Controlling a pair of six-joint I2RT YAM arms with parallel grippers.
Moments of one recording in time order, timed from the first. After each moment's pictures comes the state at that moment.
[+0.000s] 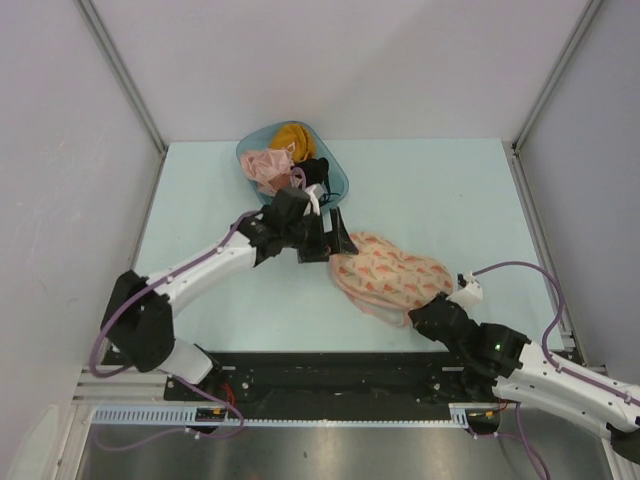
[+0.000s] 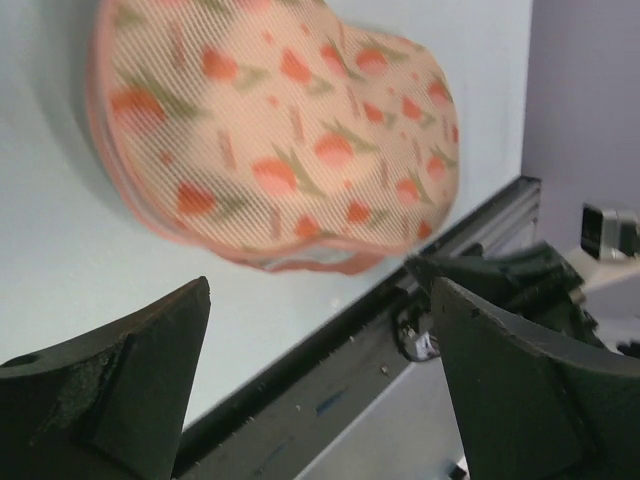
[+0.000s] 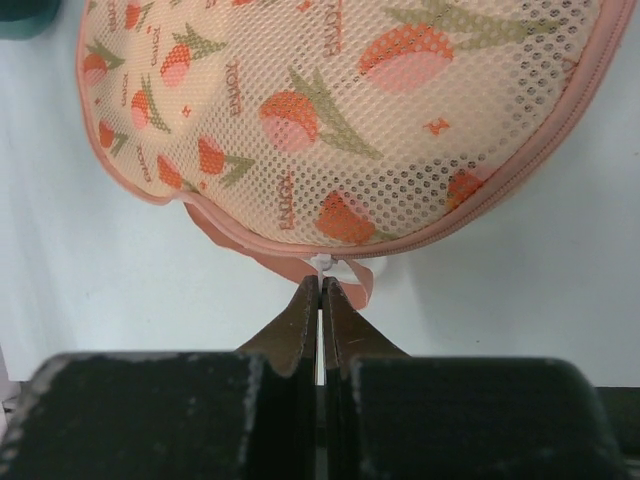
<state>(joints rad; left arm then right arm) -0.66 1.51 1.14 -0.38 0.32 -0.77 1.03 0.49 0.34 -0.66 0.57 1.34</state>
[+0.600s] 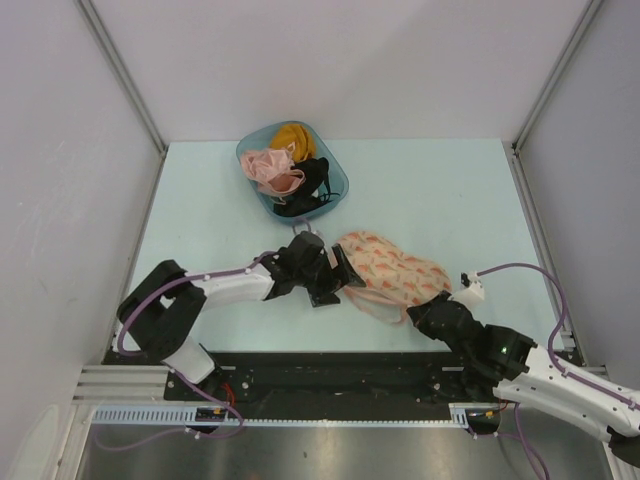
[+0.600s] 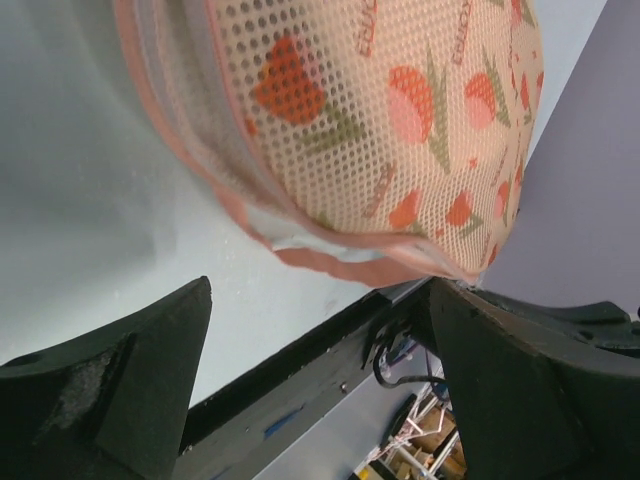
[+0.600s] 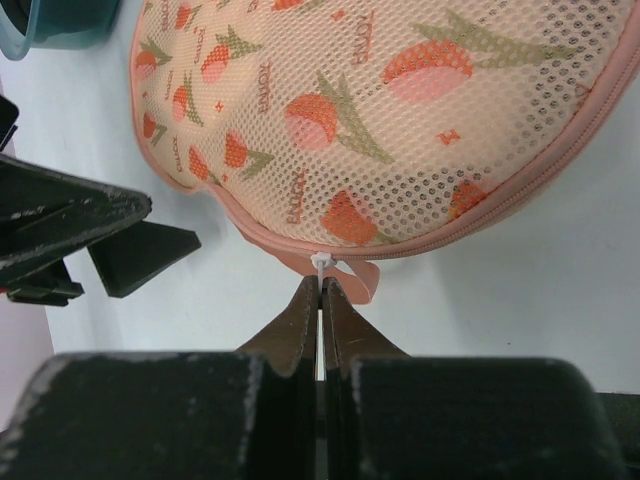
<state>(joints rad) -0.79 1.55 0.78 -0.03 0.28 -1.19 1.03 0.42 0.34 -0.64 0.56 1.34</state>
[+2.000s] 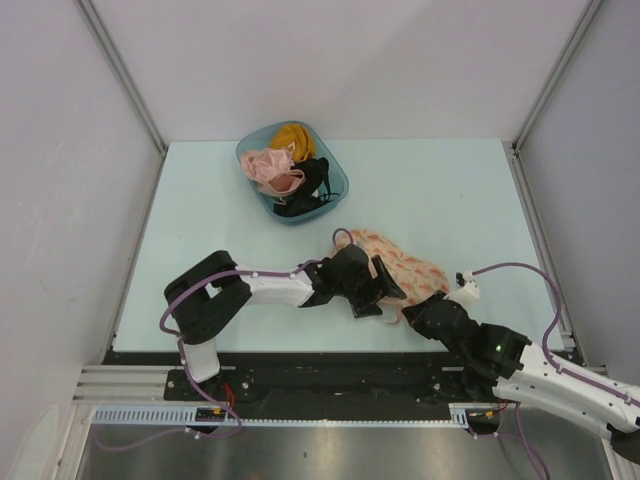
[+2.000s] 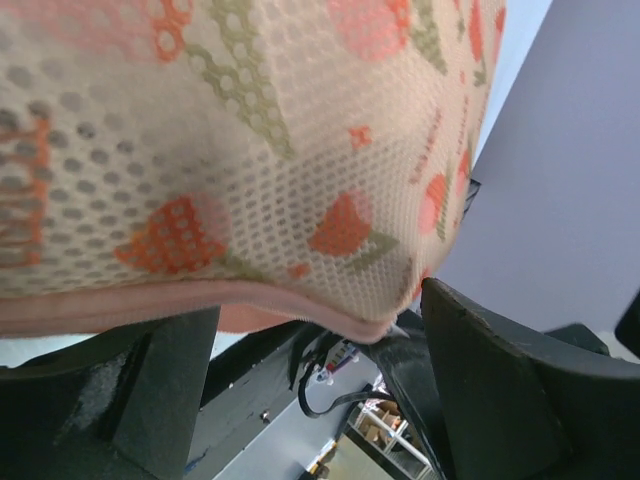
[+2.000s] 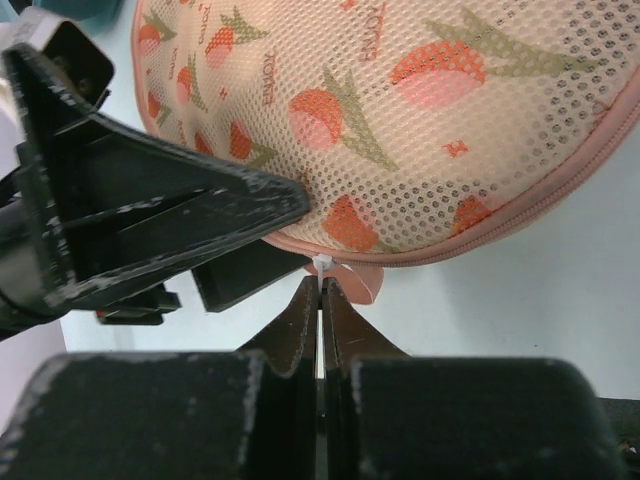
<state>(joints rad) -1.01 1.80 0.96 0.14 0.22 -1.42 1.04 0.47 0.32 -0.58 0.54 1.36</state>
